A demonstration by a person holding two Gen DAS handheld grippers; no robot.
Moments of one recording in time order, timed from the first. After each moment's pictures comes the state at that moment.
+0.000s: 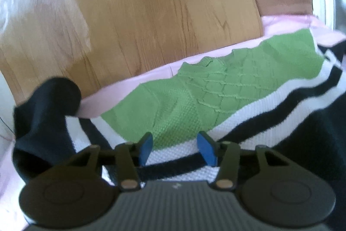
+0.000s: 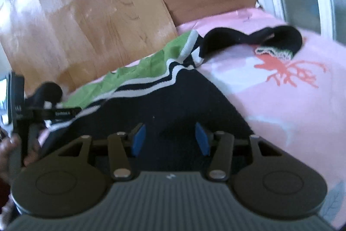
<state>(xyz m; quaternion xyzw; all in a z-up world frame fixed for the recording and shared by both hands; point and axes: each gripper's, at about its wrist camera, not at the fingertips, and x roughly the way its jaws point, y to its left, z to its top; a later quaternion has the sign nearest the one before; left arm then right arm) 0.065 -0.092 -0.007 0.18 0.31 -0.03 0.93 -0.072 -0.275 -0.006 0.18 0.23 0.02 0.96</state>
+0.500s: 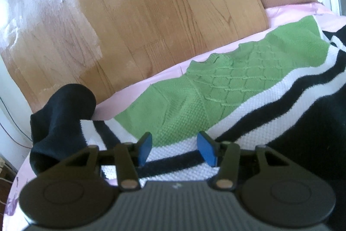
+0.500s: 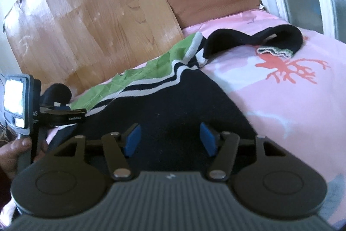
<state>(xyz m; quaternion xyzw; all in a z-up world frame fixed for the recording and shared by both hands) 0.063 -0.095 -0.011 0.20 0.30 0.00 0.93 -0.087 -0.287 -0.015 0.20 0.21 0.04 0.96</state>
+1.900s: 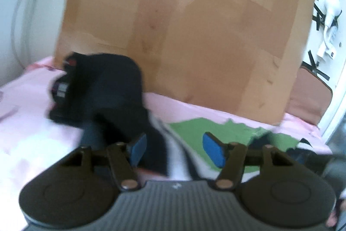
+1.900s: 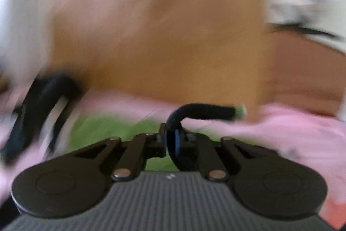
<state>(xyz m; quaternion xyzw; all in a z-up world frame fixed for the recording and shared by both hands) 0.019 0.088 0.041 -0.13 0.24 -0.02 0.96 0.088 -0.167 0.041 -0.08 0.20 0.20 0.96</state>
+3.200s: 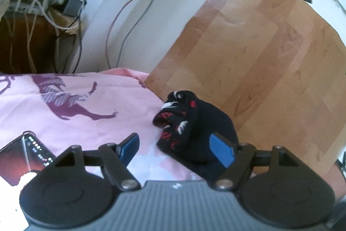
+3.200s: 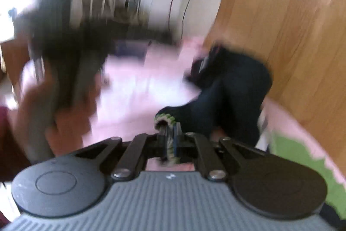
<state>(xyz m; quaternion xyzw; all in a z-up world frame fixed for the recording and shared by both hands) -0.034 0.232 0.022 -0.32 0.13 0.13 0.93 -0.012 0.069 0.079 -0.20 0.20 0.43 0.86</state>
